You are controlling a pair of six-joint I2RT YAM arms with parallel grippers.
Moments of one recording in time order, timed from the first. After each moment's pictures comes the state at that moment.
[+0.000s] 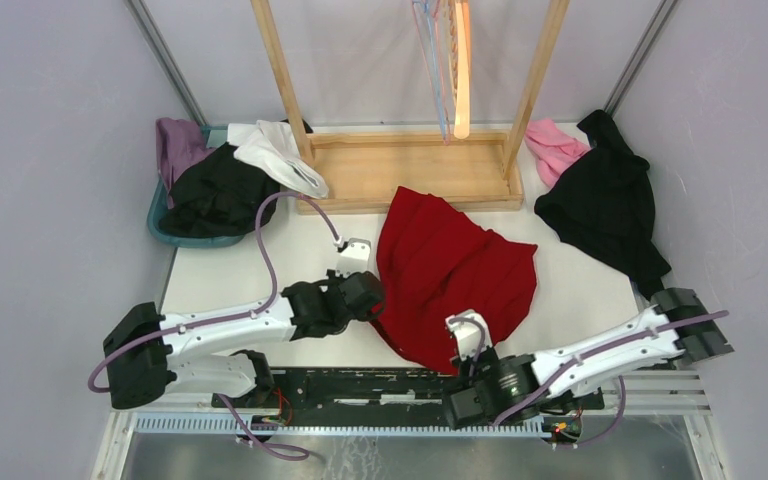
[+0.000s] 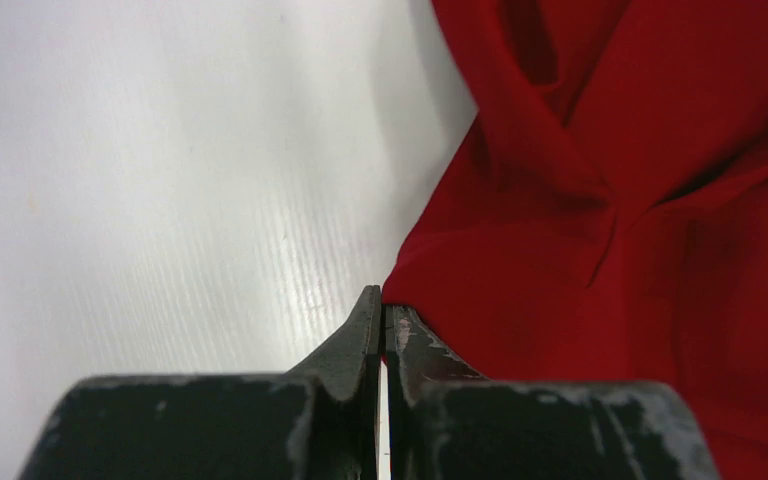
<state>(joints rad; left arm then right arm) -1.12 1.18 0.68 -0.53 -0.65 -0.74 1.85 1.18 0.66 -1.02 0.68 1.39</state>
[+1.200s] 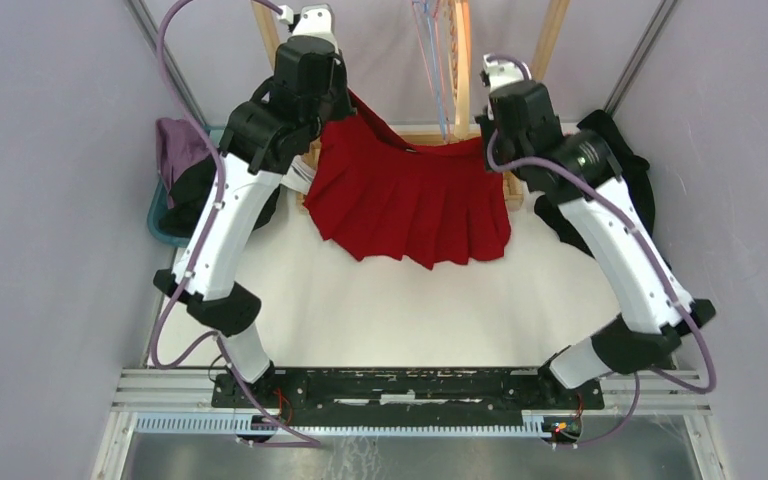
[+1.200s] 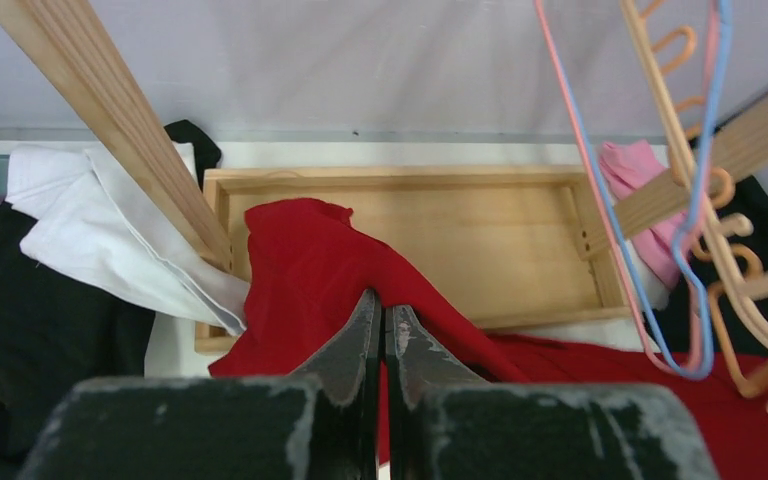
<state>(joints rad) -0.64 1.74 2.40 -1.00 -0.48 -0.32 0.63 1.44 1.94 -1.11 0.48 0.18</state>
